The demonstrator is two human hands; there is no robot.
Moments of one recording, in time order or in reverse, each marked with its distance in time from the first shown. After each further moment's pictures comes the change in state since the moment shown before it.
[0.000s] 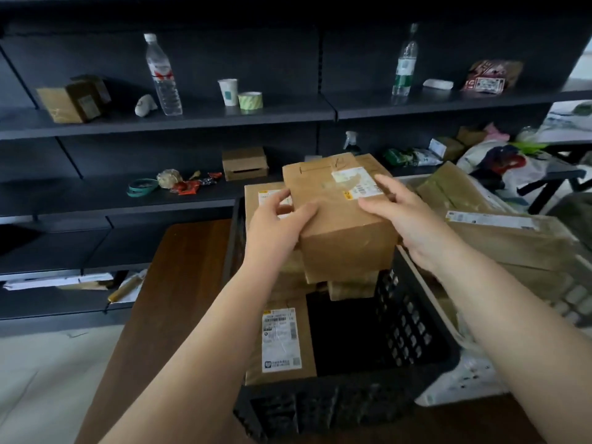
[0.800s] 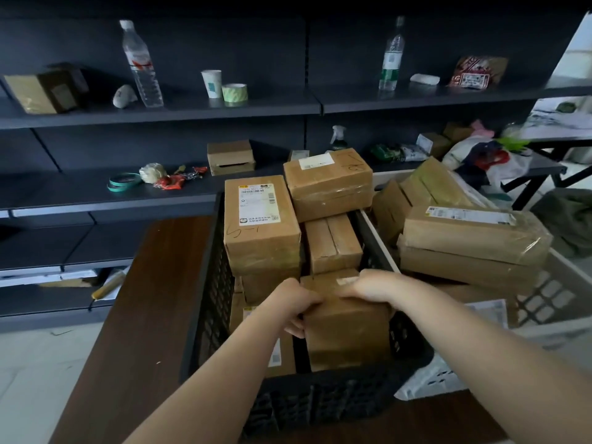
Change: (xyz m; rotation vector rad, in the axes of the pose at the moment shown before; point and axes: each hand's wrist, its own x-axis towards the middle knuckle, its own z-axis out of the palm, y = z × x) left_hand -0.007 -0.087 0.059 0.385 -0.447 -0.581; right_hand -0.007 0.073 0.003 -0.904 -0.375 0.582
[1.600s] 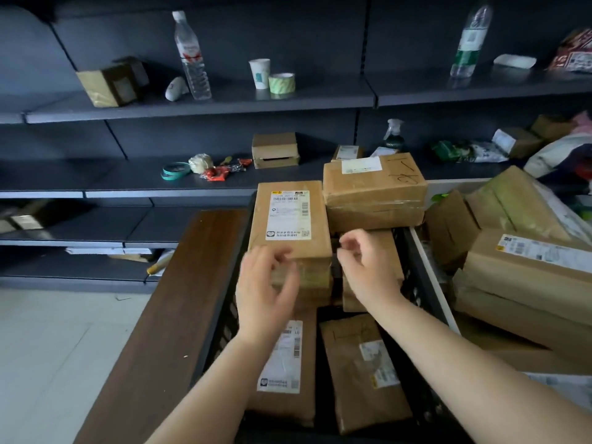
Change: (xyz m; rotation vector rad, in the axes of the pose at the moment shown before) left_hand 0.010 -0.020 -0.042 0.079 1.065 0.897; right_hand 0.068 -0.050 0.002 0.526 0.607 -0.689
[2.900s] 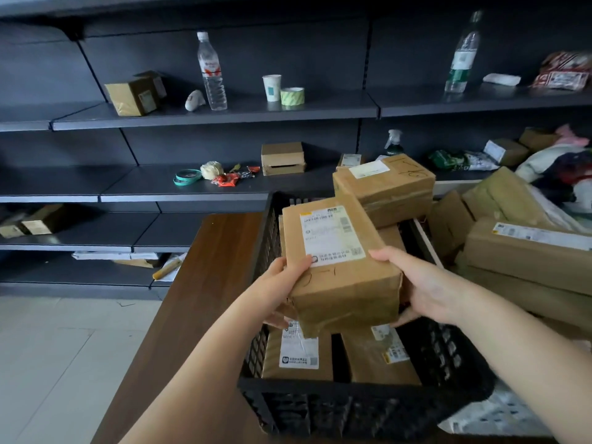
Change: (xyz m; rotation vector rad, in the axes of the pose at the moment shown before) left_hand 0.003 0.018 -0.068 -0.232 -0.758 -0.935; right_hand -0.056 -0.032 -0.056 0.357 -0.517 0.682
